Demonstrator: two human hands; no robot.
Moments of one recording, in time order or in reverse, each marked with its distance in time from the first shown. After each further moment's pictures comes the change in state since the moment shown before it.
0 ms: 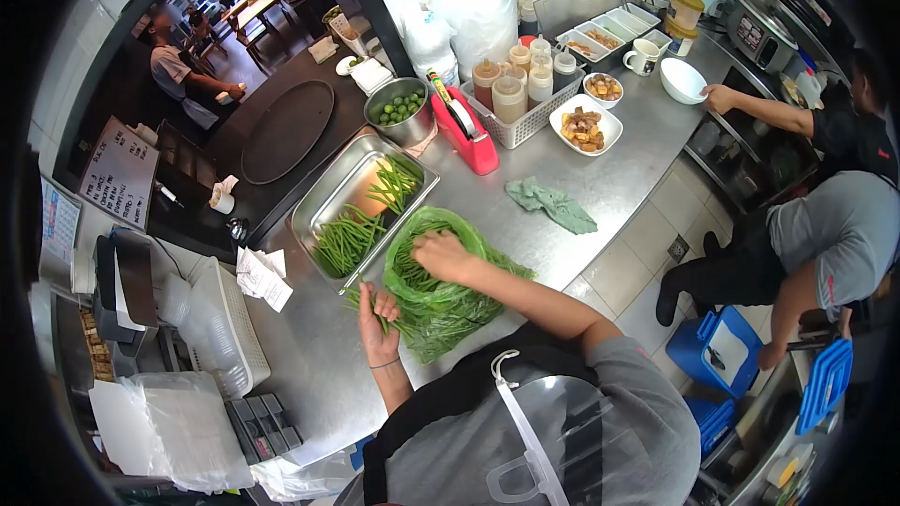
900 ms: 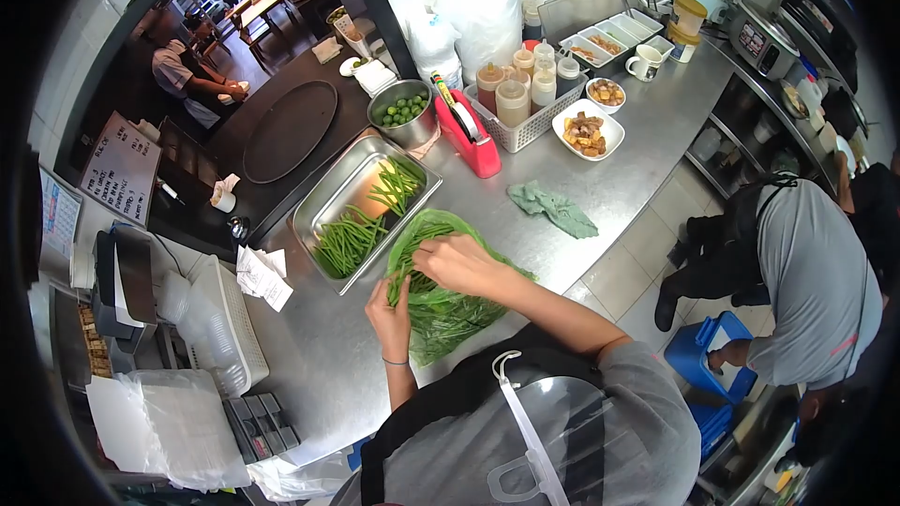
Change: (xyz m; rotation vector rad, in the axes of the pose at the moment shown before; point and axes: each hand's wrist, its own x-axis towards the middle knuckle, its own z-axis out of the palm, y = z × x) left_hand 0.001 -0.016 0.031 1.476 0.024 0.865; right_hand -0.028 -0.019 -0.086 0.245 0.236 -0.104
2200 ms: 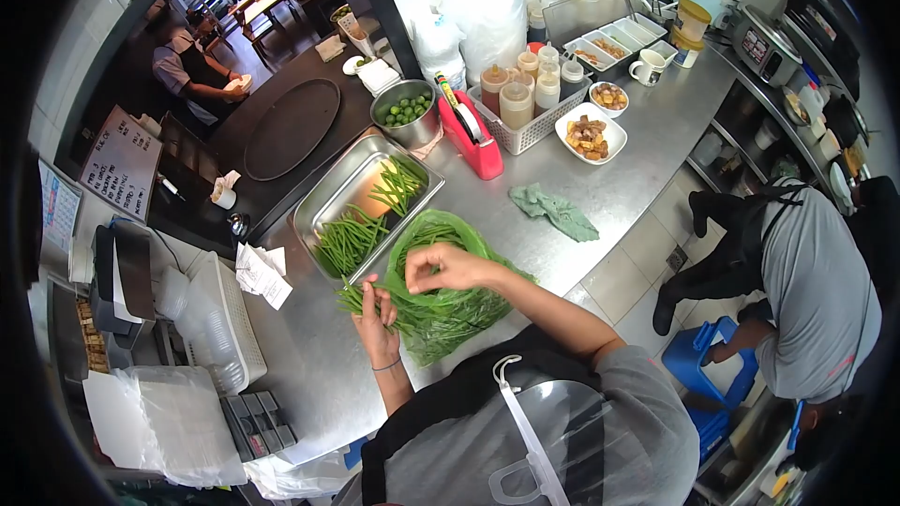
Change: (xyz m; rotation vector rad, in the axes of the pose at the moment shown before) left_hand 0.000 -0.002 -0.018 -1.087 0.172 -0.671; right_hand 0.006 0.013 0.019 1.058 -0.227 0.114
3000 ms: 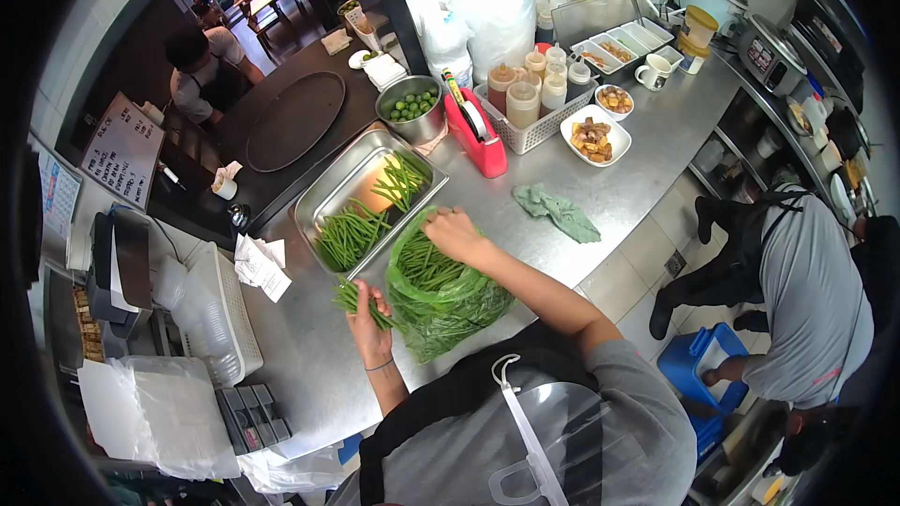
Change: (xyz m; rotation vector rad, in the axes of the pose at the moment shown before) left_hand 0.004 -0.002 -0.017 -0.048 0.020 -0.001; right_hand 0.028 0.075 -0.026 -1.391 0.238 0.069
